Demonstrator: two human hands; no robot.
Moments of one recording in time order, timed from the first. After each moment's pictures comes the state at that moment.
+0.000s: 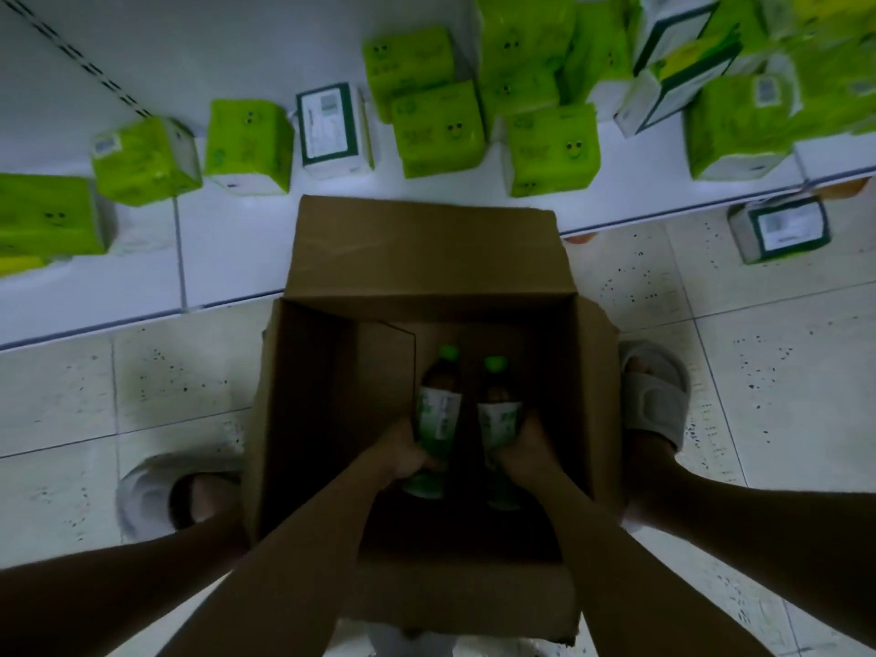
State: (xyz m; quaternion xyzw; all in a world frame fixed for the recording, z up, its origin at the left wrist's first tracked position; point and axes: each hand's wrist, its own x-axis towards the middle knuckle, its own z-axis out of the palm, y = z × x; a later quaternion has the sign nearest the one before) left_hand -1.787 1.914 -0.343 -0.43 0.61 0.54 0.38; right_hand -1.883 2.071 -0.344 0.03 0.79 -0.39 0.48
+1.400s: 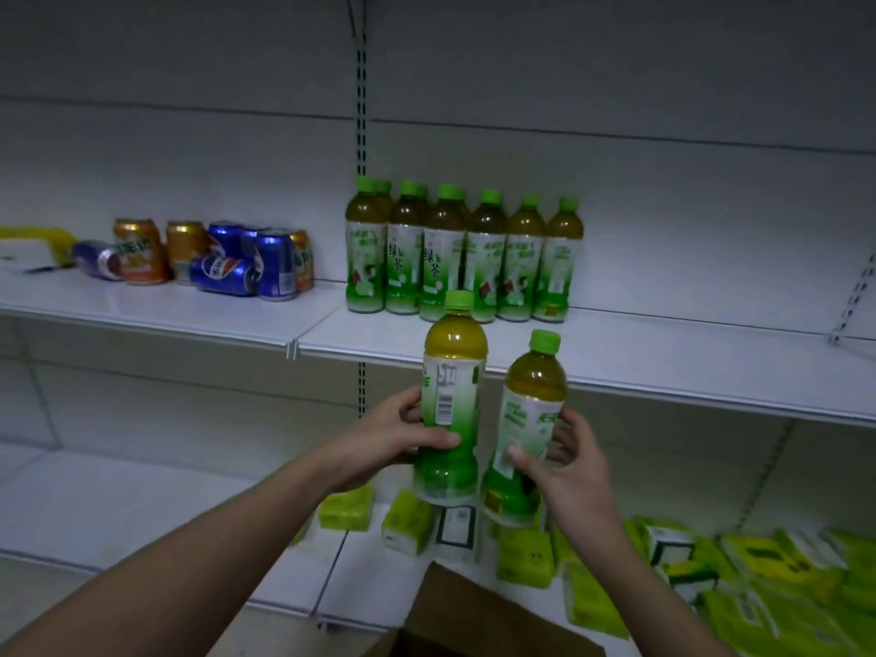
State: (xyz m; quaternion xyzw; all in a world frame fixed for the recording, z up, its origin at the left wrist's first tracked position) left_hand -1.756 1.779 0.124 -0.18 0.71 0.65 -0.18; right_hand -1.913 1.934 0.093 -0.36 0.66 -0.64 0.12
